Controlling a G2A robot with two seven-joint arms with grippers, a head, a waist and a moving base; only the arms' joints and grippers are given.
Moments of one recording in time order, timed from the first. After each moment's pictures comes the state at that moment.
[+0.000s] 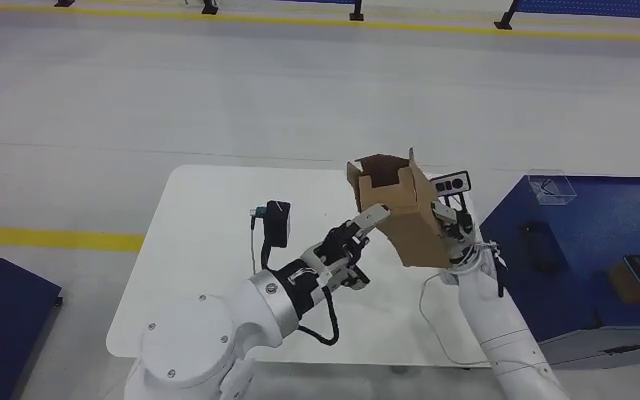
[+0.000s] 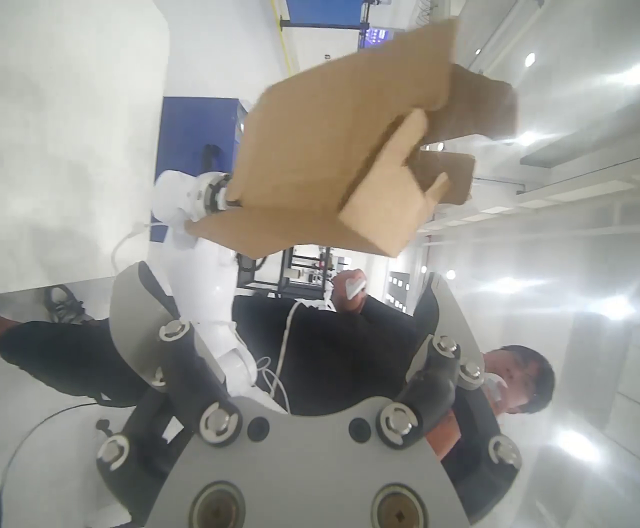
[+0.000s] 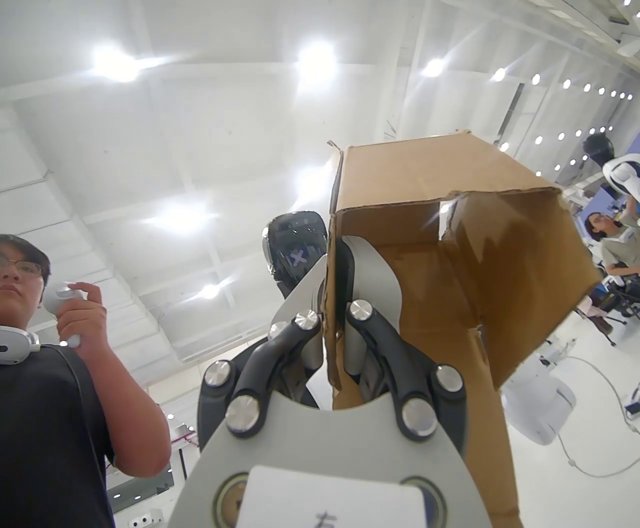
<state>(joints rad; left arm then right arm) 1.10 -1.56 -1.10 -2.30 -0.27 1.01 -0.29 -0.95 -1.19 1.24 -1.24 1.43 -0.31 1.51</state>
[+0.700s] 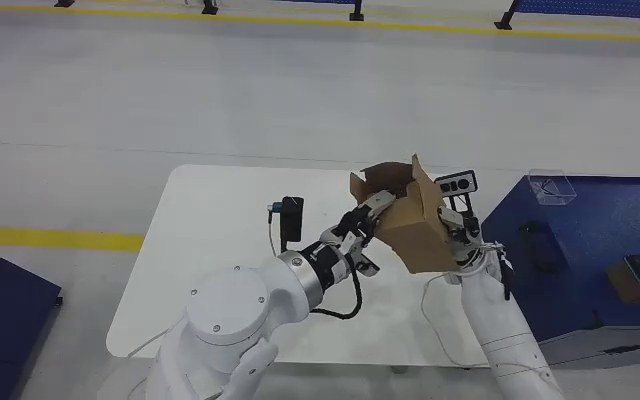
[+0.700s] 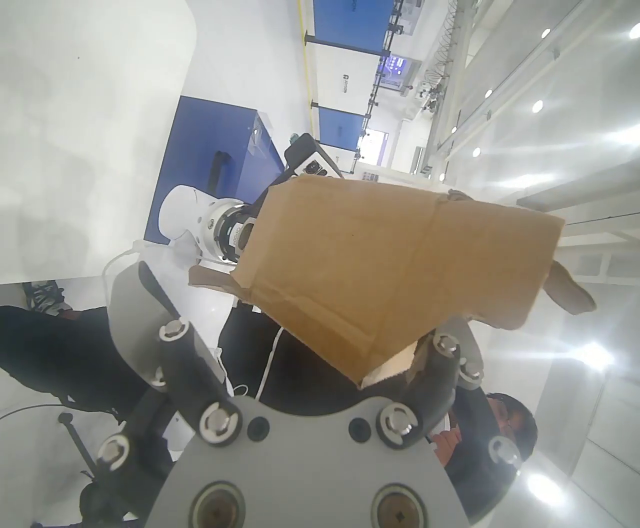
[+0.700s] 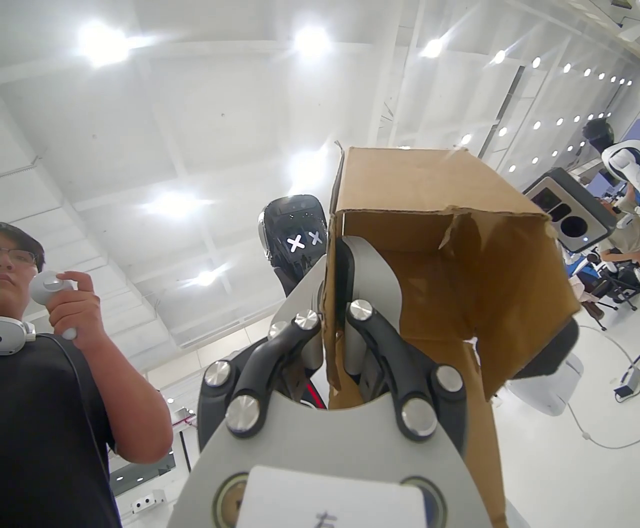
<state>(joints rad) 0.98 -1.50 -1.01 -2.17 -0.60 1.01 0.07 -0.97 -1.21 1.32 -1.28 1.39 -0.27 1.54</state>
